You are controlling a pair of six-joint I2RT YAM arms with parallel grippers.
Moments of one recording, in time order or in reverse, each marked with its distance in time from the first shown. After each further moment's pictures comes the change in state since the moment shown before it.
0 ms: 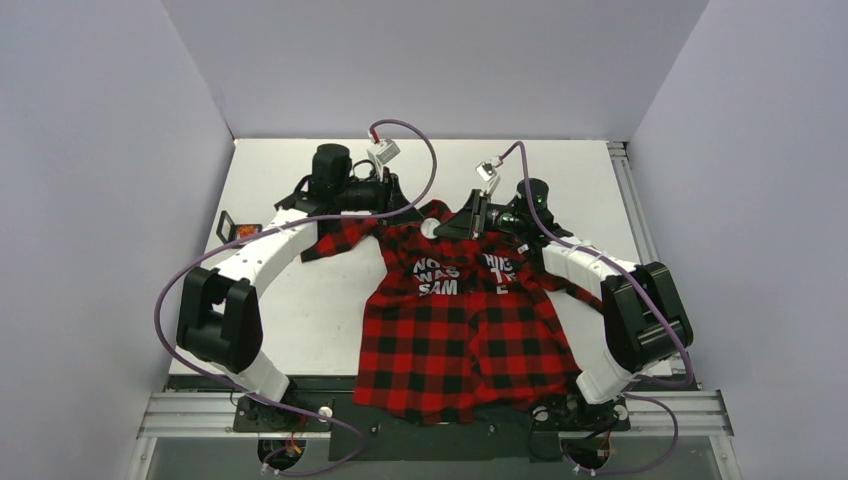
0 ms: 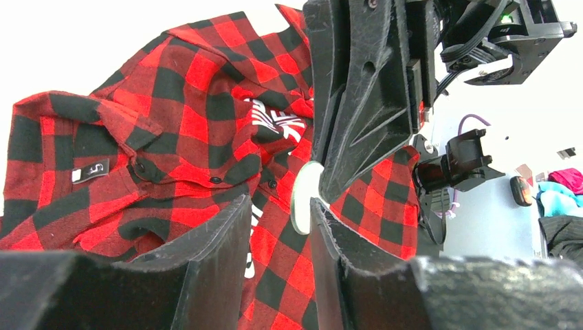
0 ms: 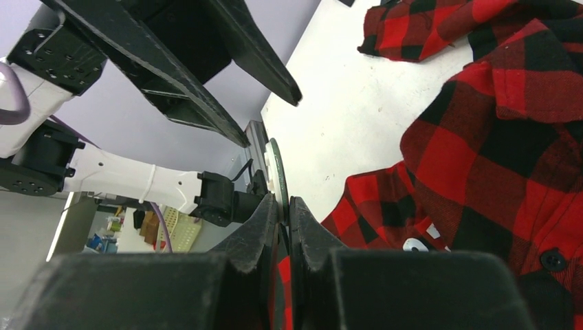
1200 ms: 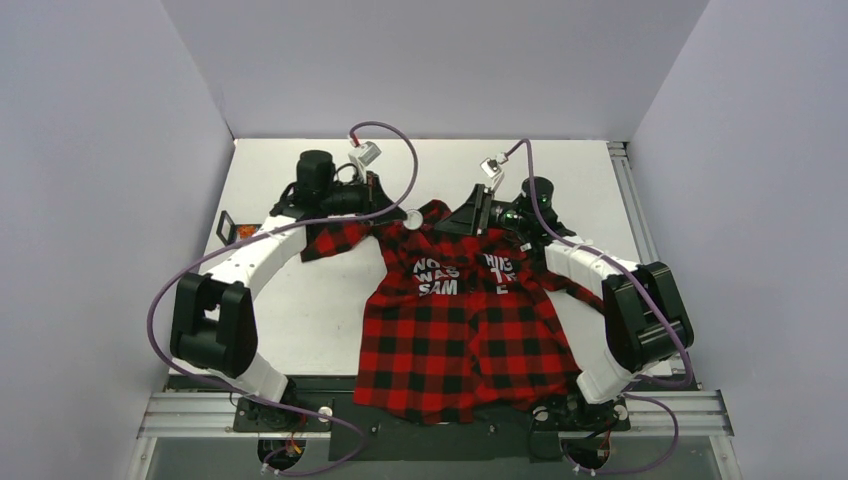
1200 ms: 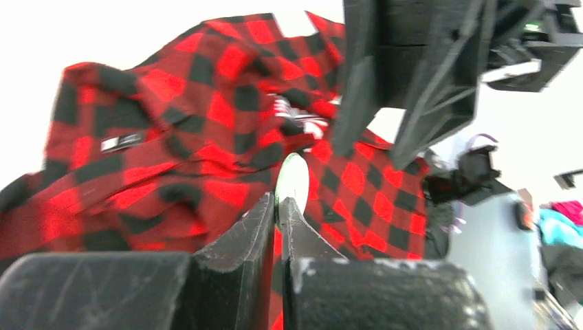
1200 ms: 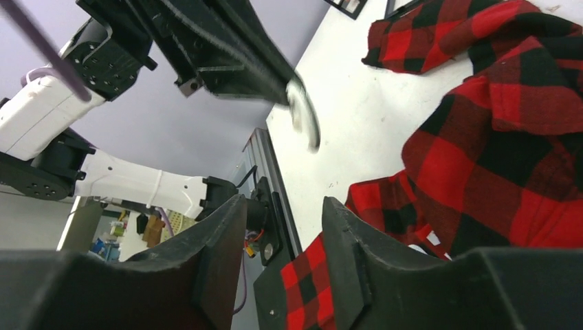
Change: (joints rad) left arm 0.043 -0.027 -0.100 0.102 0.026 -0.079; right arm -0.017 0.000 0.000 0.069 -0.019 0.055
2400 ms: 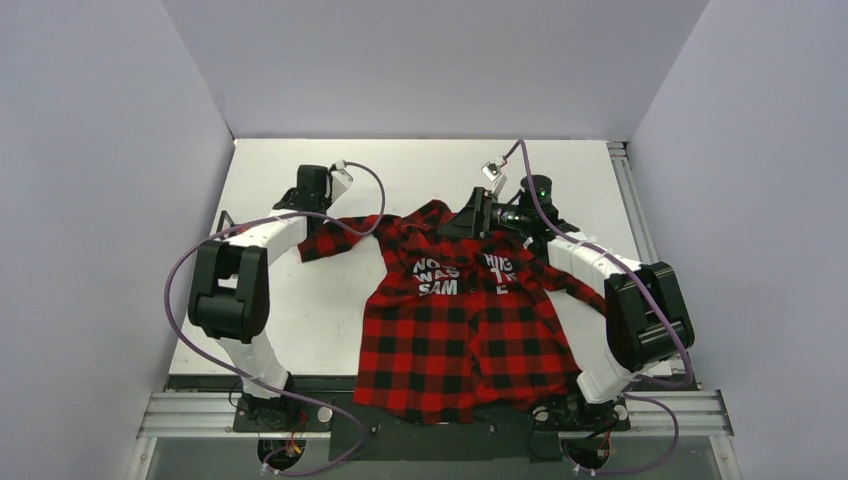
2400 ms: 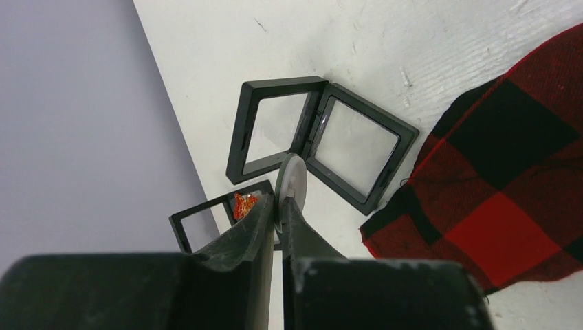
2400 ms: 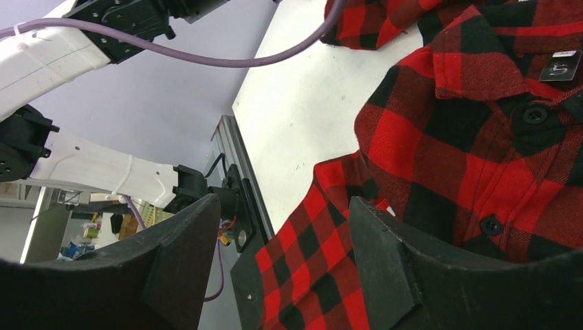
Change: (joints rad) left arm 0.140 0.180 -0.003 -0.148 -1.363 0.994; right arm -0.029 0.000 0.037 -0.239 0.024 -0.182
